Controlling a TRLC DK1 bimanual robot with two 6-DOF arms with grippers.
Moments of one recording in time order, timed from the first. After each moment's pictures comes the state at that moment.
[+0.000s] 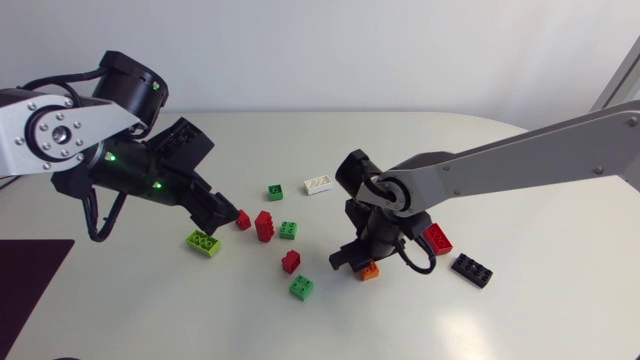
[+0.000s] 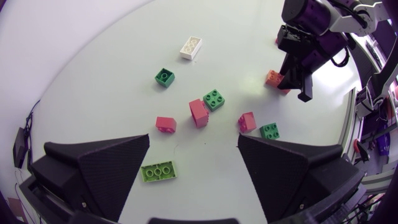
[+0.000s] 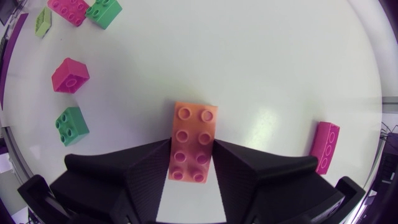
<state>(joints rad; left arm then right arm) -0.32 1.35 1.01 -0.63 0.15 0.40 0.61 1.85 1.10 -0.56 0.04 0.16</state>
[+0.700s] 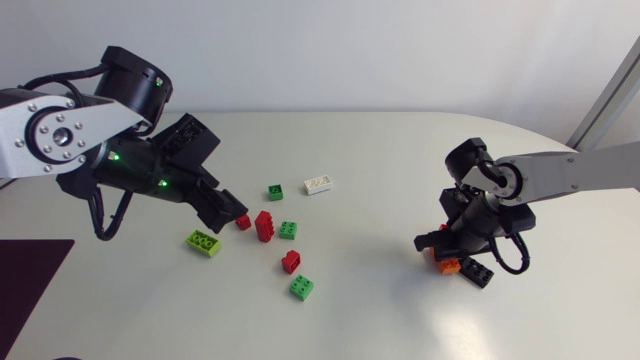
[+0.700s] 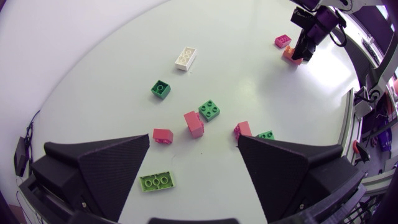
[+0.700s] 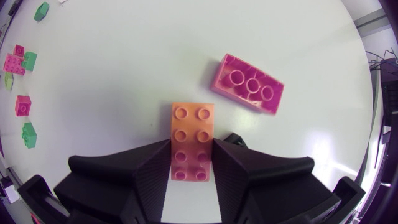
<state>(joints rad) -0.36 1.35 1.01 -0.59 0.16 0.40 0.18 1.65 0.89 -0.55 0.05 0.05</state>
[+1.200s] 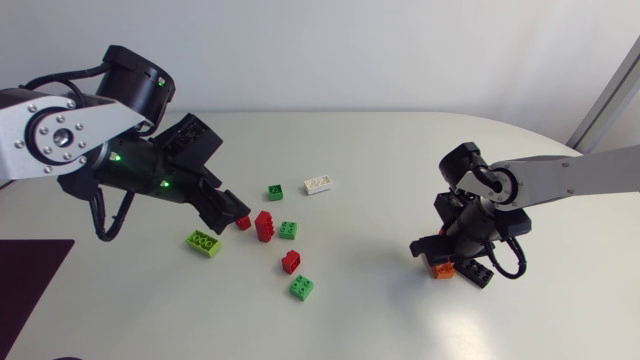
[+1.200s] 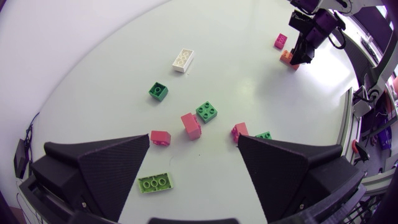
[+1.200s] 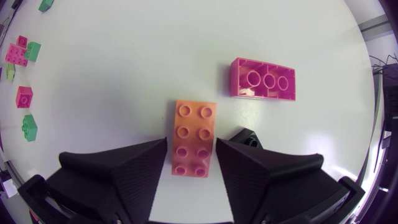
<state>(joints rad) -0.37 1.34 1.01 -0.59 0.16 0.40 0.21 1.65 0.88 -0.55 0.05 0.05</state>
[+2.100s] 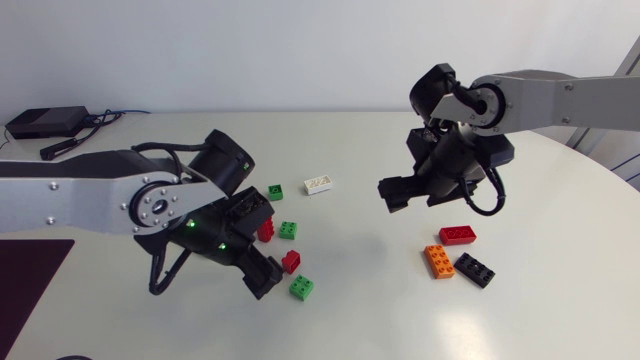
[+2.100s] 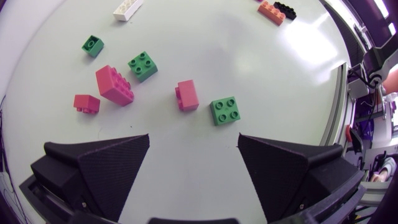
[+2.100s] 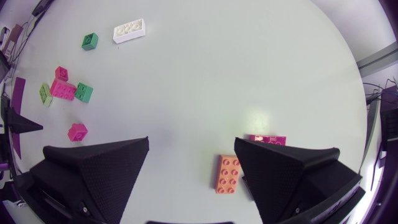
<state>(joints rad) -0.59 1.51 0.89 -0.55 0.13 0.19 0.35 1.65 1.25 -0.77 0.04 0.14</state>
